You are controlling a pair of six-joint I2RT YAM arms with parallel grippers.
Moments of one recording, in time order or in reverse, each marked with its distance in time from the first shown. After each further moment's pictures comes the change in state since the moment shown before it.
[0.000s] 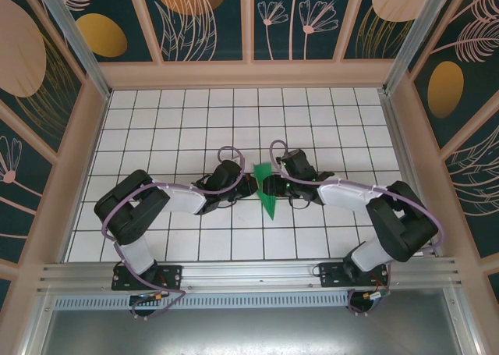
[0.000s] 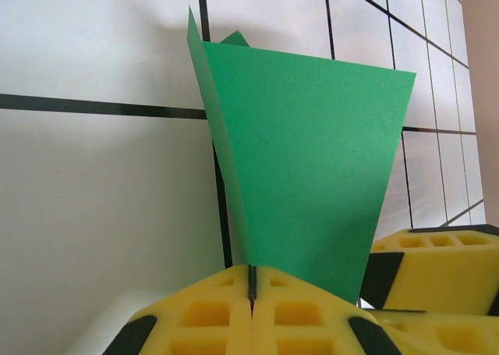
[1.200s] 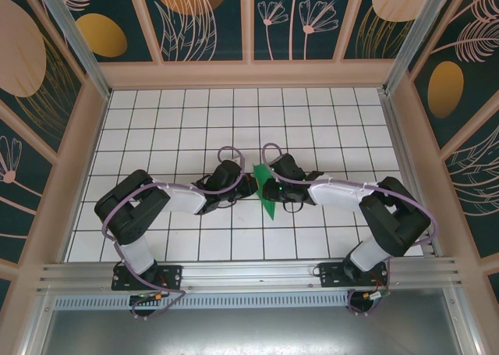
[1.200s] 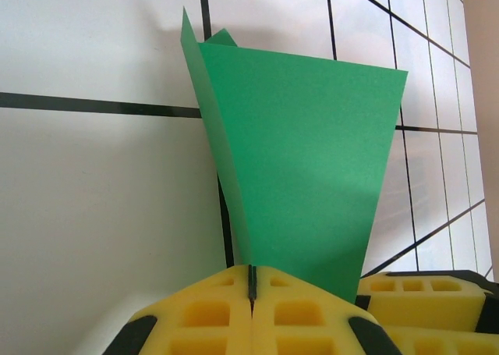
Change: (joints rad) left arm 0.000 0.002 0.000 0.000 0.000 0.000; right arm 0.088 0.055 0.065 -0.117 0.120 0.145
